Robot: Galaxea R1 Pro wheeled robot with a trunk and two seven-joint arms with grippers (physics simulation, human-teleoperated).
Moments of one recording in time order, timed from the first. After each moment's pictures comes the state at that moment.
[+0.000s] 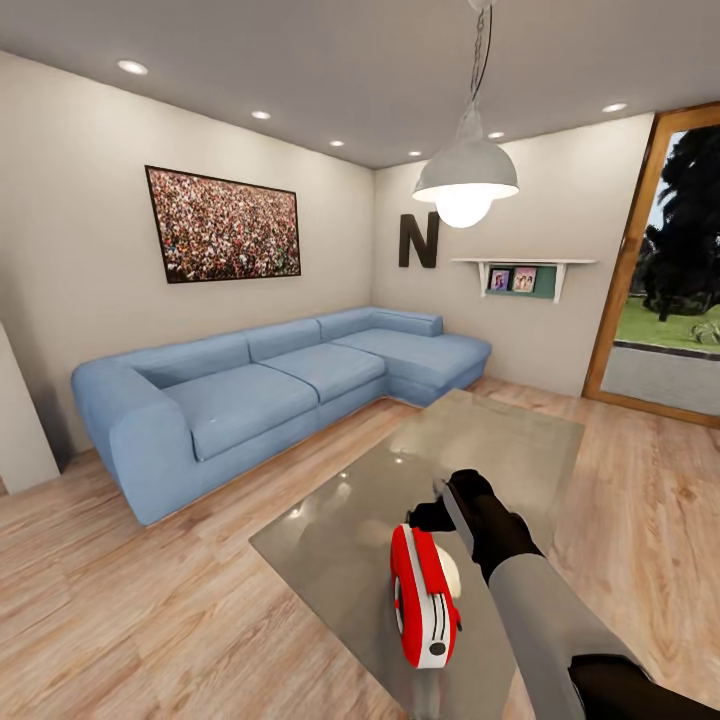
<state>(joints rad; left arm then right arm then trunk) 0.04 -0.07 0.07 -0.67 0.01 -0.17 0.11 -0.82 0.14 -0.04 -0.69 0.10 0.95 0.02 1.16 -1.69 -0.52</state>
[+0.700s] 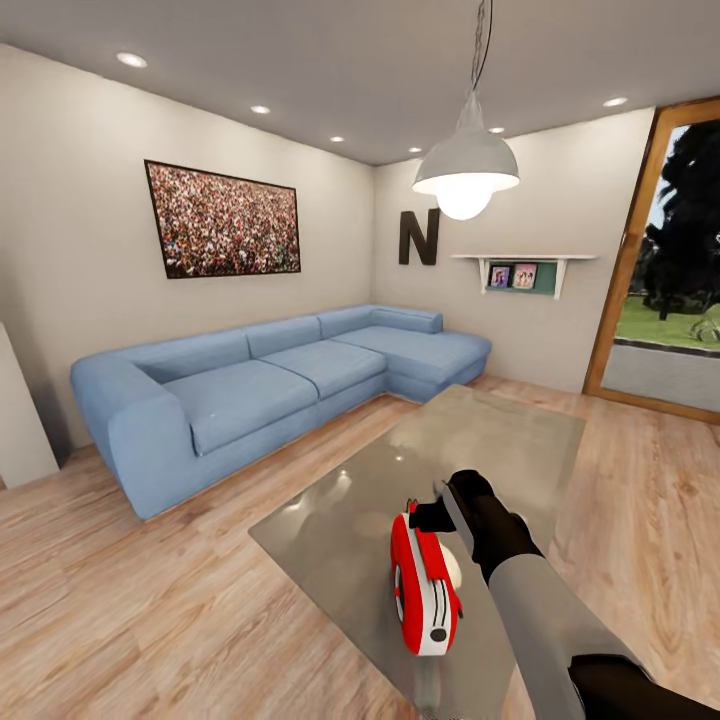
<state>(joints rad) 0.04 -0.07 0.07 -0.67 0.01 -0.17 0.11 -0.82 0.14 -0.04 -0.68 0.10 0.95 0.02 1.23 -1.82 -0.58</state>
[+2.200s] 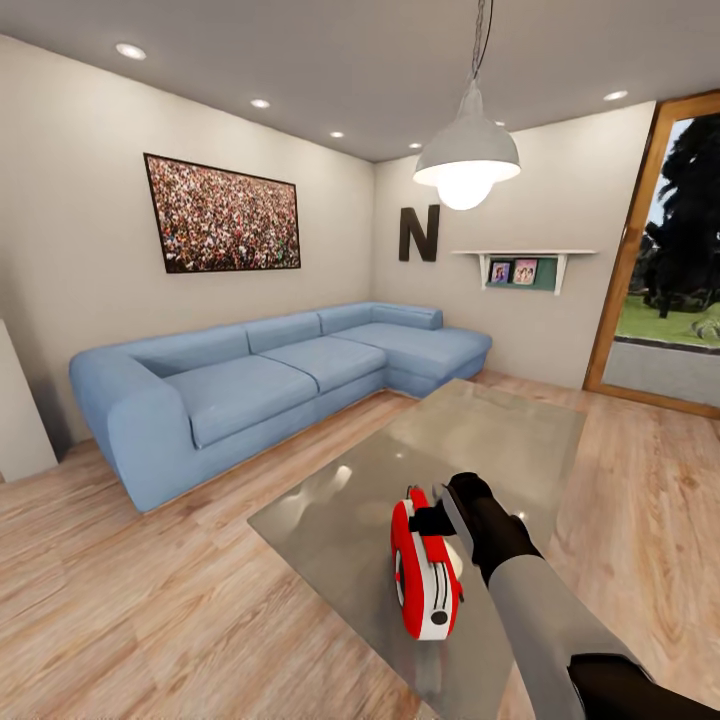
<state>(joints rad) 0.04 -0.07 0.07 -0.67 0.01 -0.17 0.11 -0.82 0.14 -0.04 -0.66 0.10 0.95 0.02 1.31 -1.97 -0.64</state>
